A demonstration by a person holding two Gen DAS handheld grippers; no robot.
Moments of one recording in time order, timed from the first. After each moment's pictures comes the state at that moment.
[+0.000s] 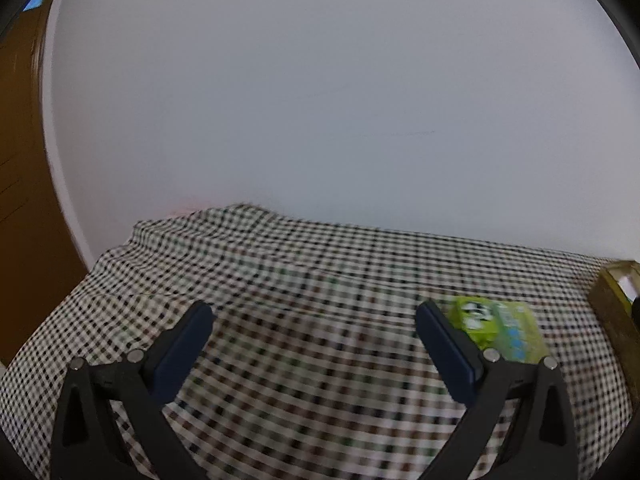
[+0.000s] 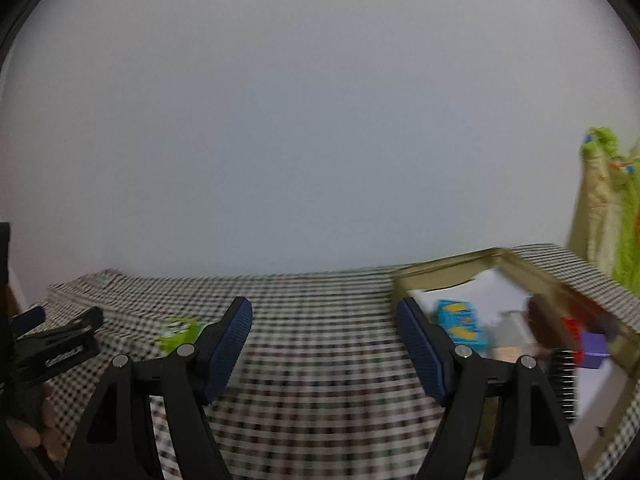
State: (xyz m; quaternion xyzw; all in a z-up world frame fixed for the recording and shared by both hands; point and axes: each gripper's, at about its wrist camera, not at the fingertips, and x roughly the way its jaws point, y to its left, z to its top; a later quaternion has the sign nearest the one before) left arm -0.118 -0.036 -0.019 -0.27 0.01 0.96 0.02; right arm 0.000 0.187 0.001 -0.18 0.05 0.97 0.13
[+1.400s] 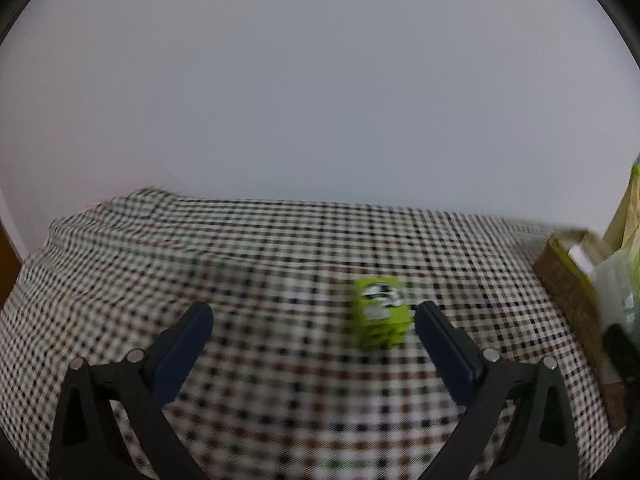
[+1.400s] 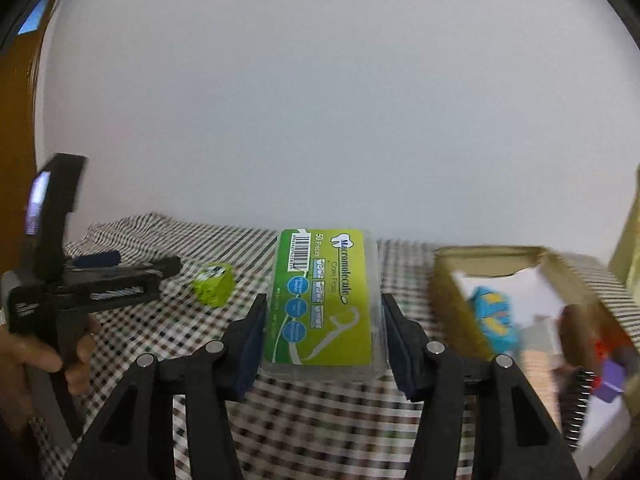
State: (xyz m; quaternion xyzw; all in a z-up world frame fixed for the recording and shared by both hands) left arm -0.128 0.014 -0.037 -0.32 0.04 0.93 0.15; right arm 0.022 0.211 -0.018 -0.20 0.00 0.98 0.06
